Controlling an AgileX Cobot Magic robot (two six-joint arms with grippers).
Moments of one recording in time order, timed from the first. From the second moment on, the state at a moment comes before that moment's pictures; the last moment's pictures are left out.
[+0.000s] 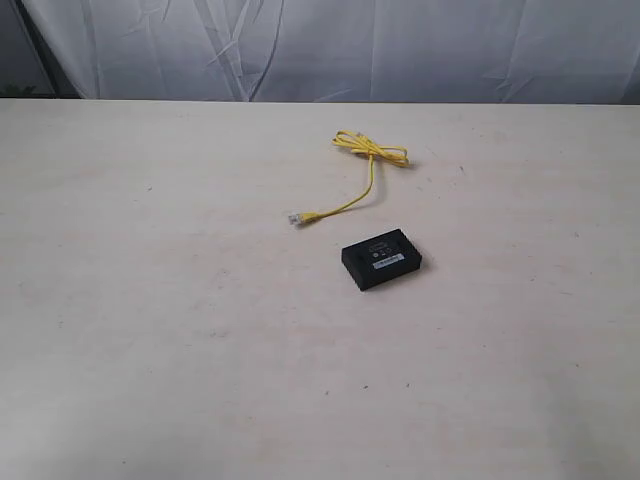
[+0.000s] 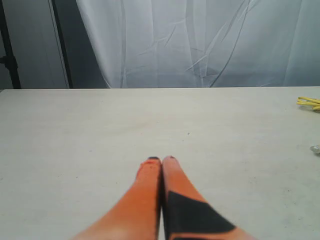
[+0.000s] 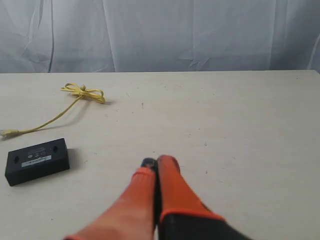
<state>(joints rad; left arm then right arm) -0.03 0.01 0.00 -0.02 0.23 0.01 0.06 0.01 0.00 0.06 0.31 0.00</state>
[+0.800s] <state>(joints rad) -0.03 0.01 0.00 0.00 0.23 0.01 0.06 0.01 0.00 0.57 -0.21 0.07</state>
